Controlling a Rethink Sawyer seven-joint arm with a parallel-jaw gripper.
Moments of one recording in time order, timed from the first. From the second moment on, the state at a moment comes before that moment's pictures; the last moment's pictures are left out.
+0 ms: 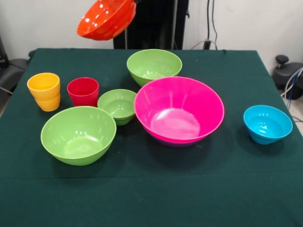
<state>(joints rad) -1.04 -1.22 0.86 2.32 -0.30 0.49 1.96</state>
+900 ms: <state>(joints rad) -0.87 -1.08 0.76 2.04 -0.35 0.62 1.96</state>
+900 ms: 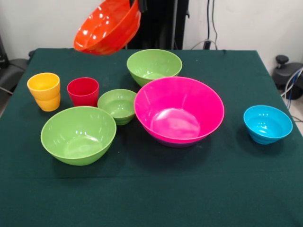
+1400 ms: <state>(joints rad) -0.73 -0.97 0.67 1.96 -0.39 0.62 1.96</state>
